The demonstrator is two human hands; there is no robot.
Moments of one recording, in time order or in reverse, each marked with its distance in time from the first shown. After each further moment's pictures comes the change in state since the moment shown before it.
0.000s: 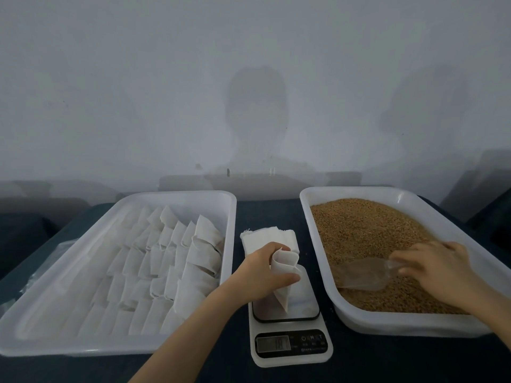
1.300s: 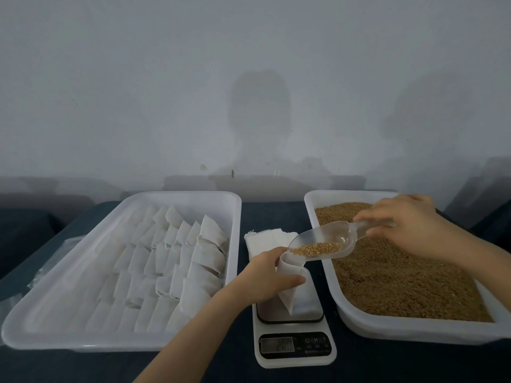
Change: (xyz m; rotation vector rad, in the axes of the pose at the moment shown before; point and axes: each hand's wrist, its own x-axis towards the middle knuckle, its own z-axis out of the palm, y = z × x) left_hand 0.001 0.001 0.001 -0.017 -0.022 -0.040; right_hand 0.029 -0.064 -0.095 0.259 0.060 -0.267
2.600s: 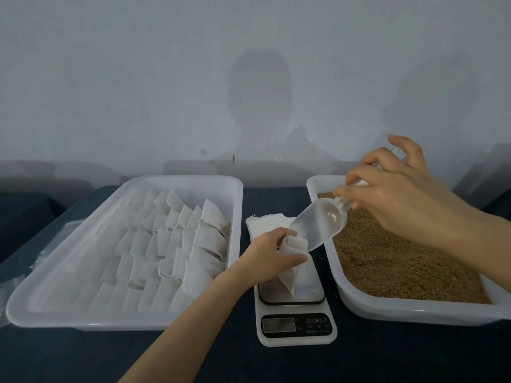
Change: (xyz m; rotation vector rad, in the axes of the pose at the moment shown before) left_hand 0.002 -0.003 -0.001 -0.018 0.065 0.008; right_hand 0.000 -0.052 -0.015 -0.516 0.351 -0.468
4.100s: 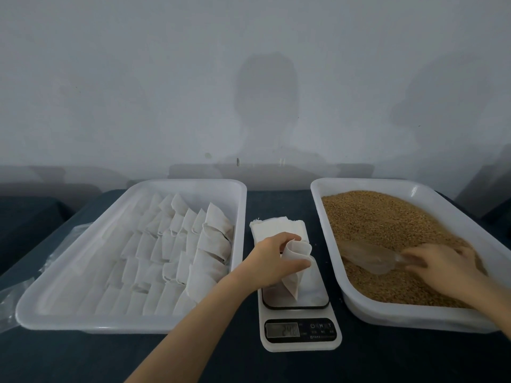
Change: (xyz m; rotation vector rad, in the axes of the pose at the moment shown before) left_hand 0.000 0.000 0.000 0.035 -0.030 0.001; right_hand -0.122 0.027 0.116 0.255 -0.682 0.728
